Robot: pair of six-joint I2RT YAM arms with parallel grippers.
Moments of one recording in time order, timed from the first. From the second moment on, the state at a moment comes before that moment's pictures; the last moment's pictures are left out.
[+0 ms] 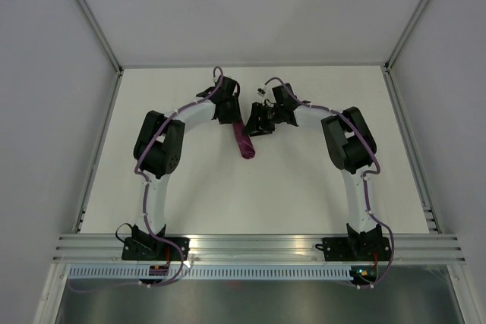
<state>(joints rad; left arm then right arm) -0.45 2.17 1.59 -0.37 -0.05 -0.54 0.43 2.24 1.51 -0.12 -0.70 0.47</state>
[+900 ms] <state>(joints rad) -0.43 2.21 1.66 -0.40 0.00 -0.50 0.42 2.26 1.53 -0.15 -0.69 0.48</state>
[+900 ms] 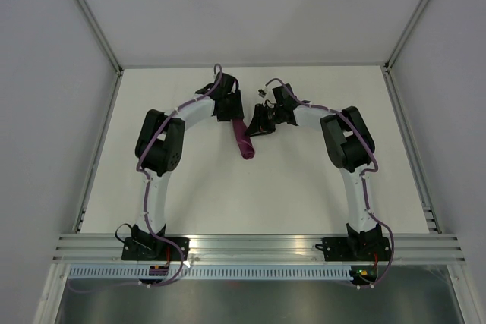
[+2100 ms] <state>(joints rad) -0.36 1.64 1.34 -0.40 0.03 -0.39 0.17 1.85 1.43 -0.28 -0.66 0.21</state>
